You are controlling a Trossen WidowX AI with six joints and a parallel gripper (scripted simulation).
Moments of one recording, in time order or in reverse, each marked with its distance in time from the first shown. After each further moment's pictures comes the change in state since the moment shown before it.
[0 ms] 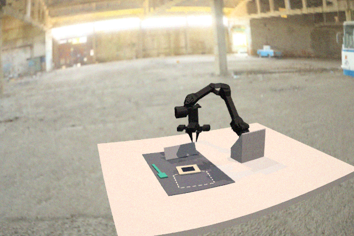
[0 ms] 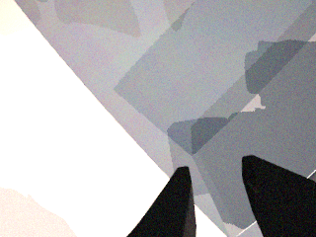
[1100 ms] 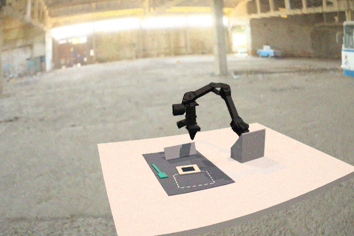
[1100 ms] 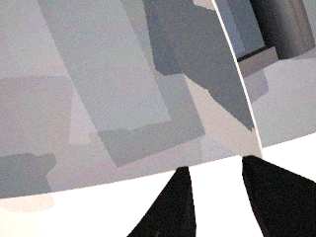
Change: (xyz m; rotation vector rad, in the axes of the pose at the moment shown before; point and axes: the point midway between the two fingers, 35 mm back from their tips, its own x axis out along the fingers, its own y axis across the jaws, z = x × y) arm -0.009 -0.018 -0.021 1.141 0.002 -0.003
